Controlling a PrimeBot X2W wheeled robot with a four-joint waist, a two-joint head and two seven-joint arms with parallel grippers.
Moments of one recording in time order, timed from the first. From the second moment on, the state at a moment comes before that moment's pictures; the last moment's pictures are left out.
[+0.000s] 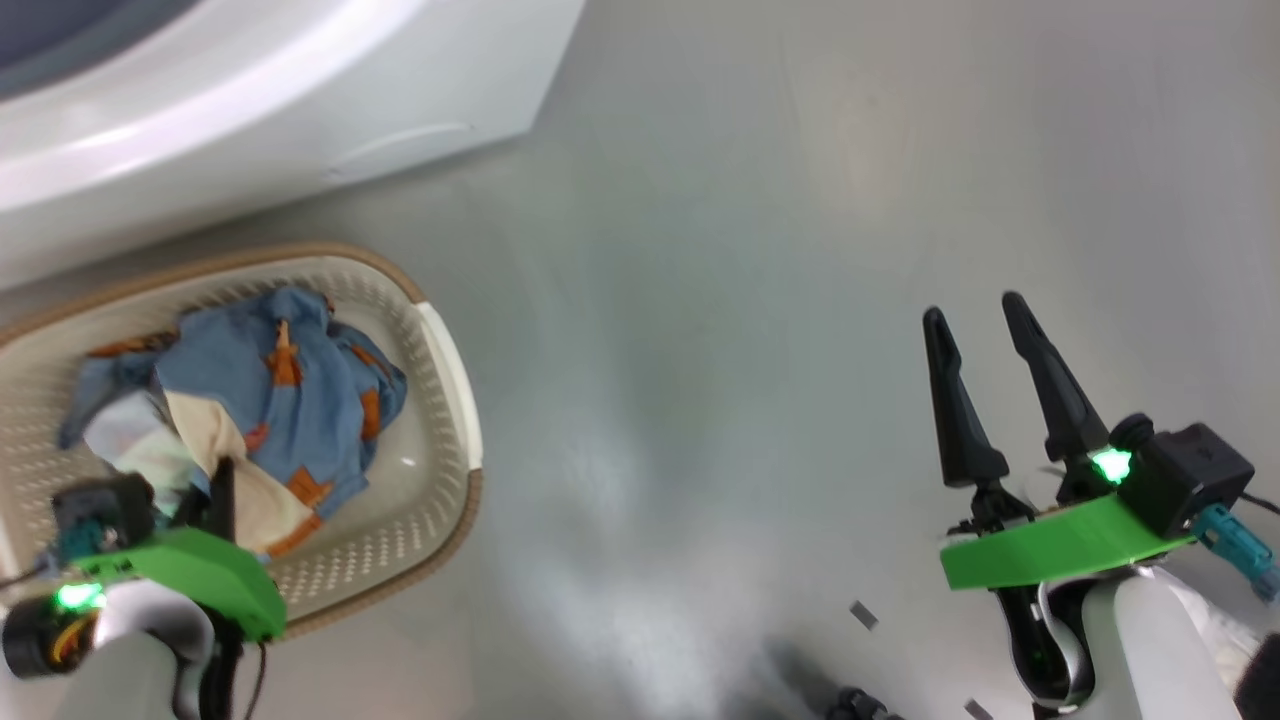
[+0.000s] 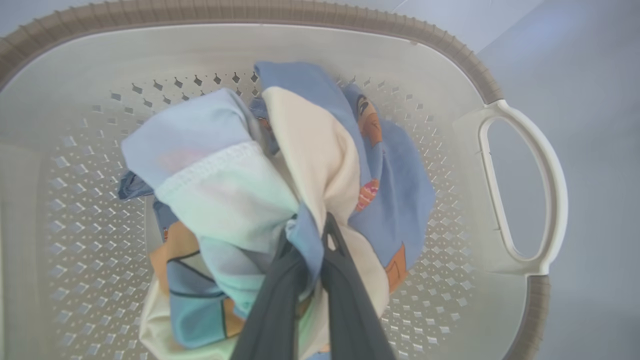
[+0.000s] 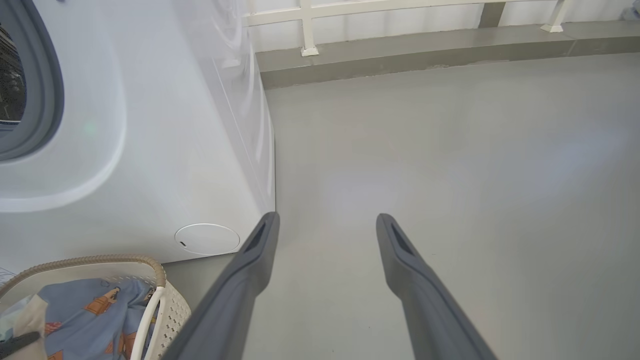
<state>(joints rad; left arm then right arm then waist) -0.44 0.22 -0.12 0.72 -0.41 -0.08 -0.15 -0.24 -0.04 0.04 0.04 0.26 0.12 -0.25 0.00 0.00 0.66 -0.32</state>
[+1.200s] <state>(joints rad) 0.09 0.09 -0.07 0.21 -0.38 -0.05 -0.25 0.05 -0.09 -0.08 0.05 0.18 0.12 -0.25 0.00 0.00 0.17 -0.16</state>
